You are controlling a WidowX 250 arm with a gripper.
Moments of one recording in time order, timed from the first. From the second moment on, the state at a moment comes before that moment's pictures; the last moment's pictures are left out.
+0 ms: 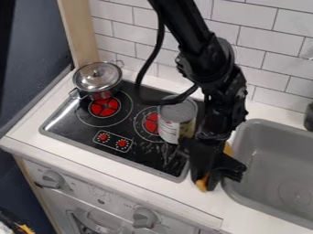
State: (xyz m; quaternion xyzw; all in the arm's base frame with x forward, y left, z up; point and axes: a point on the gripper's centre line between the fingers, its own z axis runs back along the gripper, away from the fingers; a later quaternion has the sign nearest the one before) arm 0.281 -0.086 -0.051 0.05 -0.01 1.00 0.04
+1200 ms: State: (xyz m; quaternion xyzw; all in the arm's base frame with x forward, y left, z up) arm 0.327 -0.001 0.061 -0.01 0.10 0.94 -0.33
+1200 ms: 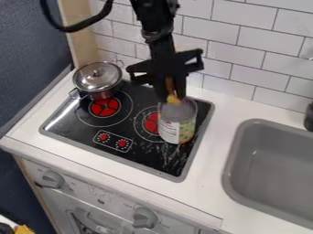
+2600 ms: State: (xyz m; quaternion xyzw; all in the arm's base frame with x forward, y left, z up) arm 0.417 0.031 0.001 0.01 0.09 0.70 -0.71
